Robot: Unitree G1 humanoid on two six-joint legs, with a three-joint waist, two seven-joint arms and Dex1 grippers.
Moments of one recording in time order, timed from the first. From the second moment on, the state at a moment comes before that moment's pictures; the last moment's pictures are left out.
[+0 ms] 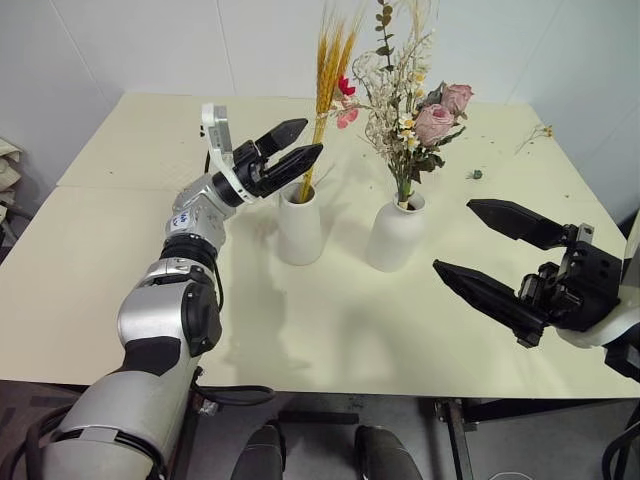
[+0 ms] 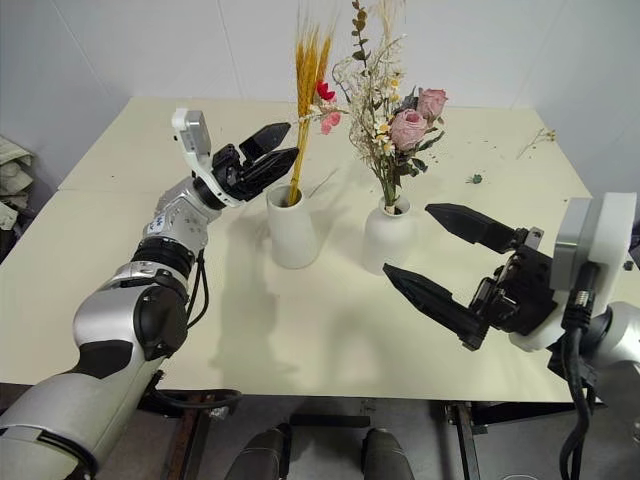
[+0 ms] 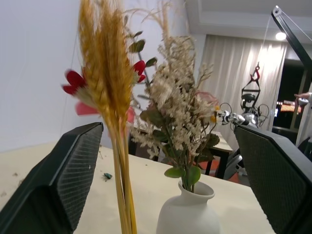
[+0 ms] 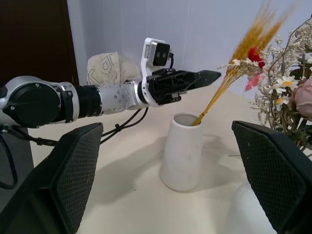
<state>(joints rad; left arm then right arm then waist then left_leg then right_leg) -1.29 0.31 0.37 1.20 -0.42 -0.05 -1.35 0.01 -0.92 -0.57 -0.83 1.28 0.52 0.51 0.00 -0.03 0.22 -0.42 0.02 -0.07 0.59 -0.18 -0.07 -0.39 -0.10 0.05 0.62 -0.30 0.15</state>
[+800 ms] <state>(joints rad) -0.88 0.83 0.32 0.80 -0.43 0.24 -1.50 -0.08 -1.09 -0.66 -0.14 0.90 0.47 1.17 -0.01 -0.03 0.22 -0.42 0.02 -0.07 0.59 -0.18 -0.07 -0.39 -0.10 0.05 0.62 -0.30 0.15</state>
